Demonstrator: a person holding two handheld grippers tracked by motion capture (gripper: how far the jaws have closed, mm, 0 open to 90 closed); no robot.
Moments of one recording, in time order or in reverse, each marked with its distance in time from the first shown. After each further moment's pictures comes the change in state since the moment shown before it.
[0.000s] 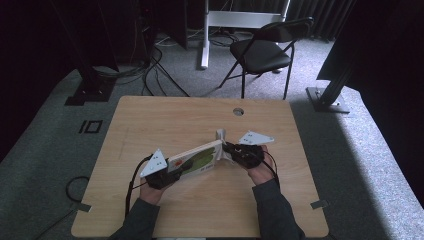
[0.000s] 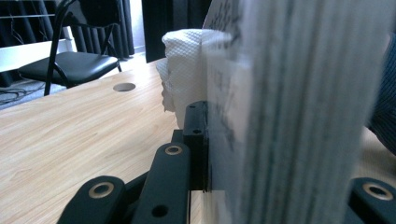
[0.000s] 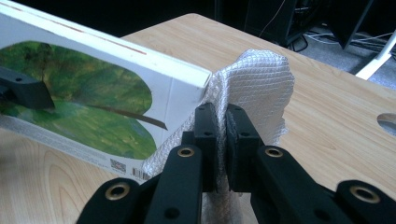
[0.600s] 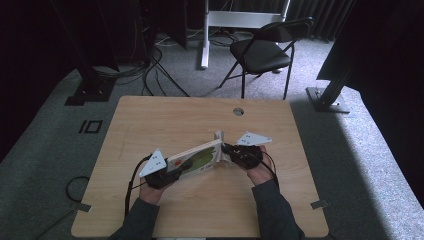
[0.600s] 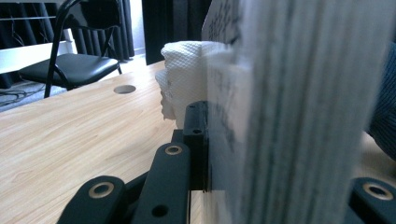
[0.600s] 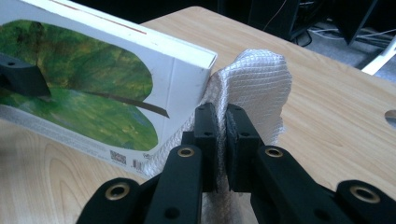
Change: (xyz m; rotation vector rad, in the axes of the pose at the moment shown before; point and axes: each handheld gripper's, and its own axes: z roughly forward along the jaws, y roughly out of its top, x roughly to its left) left arm 0.000 0.001 -0.001 -0.009 -0.004 -0.005; right arm 0.001 -0.002 0.004 0.015 0.007 -0.010
